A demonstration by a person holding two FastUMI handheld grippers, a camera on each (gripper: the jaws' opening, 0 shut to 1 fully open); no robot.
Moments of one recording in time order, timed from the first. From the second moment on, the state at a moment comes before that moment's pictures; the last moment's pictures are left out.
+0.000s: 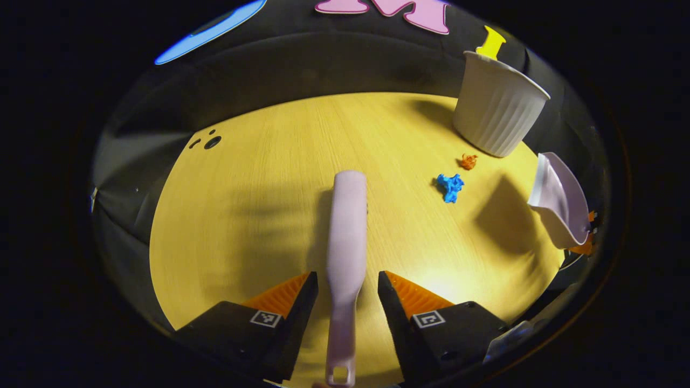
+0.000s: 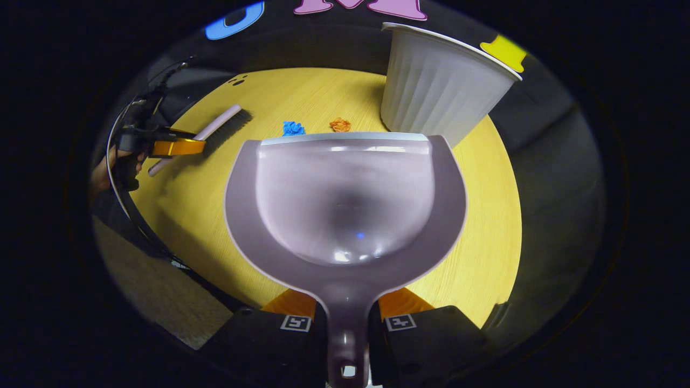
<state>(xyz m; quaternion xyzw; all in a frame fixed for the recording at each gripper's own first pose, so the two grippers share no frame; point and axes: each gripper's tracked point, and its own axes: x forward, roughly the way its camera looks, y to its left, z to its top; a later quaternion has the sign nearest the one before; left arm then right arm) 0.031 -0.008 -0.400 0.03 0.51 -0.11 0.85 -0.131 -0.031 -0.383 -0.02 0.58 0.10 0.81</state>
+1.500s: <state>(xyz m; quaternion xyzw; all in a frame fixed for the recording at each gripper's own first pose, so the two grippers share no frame) 0.143 -0.139 -0.419 0.18 0.48 -0.25 0.82 -0.120 -0.059 -0.419 -0.13 0.69 0.24 0.66</state>
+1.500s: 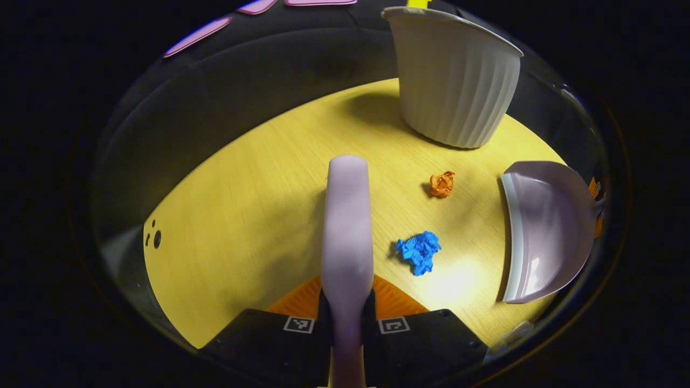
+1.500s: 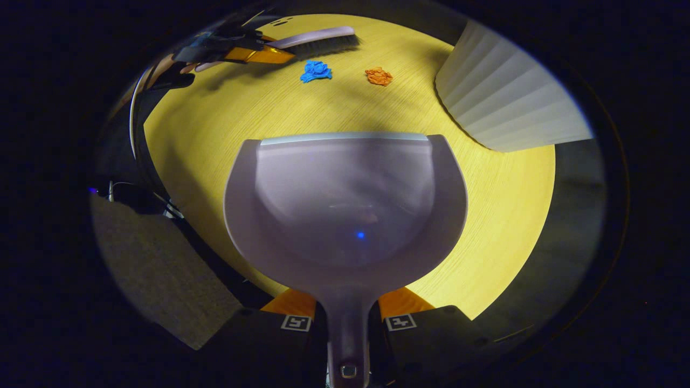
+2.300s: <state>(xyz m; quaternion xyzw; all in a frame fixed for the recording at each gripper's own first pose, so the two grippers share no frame) 0.050 -0.269 -0.382 0.06 0.58 -0.41 0.70 -0.110 -0.082 -0.438 -0.14 0.65 0.28 0.69</state>
